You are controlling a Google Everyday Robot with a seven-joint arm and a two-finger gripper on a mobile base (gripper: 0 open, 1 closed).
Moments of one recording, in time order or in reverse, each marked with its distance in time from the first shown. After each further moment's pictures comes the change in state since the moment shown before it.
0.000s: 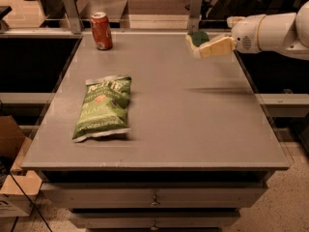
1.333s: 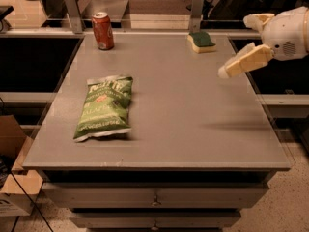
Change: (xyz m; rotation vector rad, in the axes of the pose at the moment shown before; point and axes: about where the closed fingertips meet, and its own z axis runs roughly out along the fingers) arm -0.011 0.075 -0.104 -0.121 0.127 -0.183
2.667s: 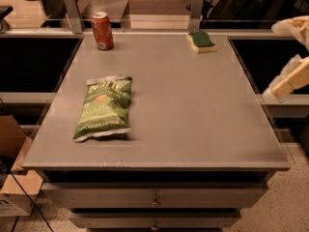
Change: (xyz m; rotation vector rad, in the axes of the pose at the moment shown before) arm 0.026 0.041 -0.079 -0.110 0.223 -0.116
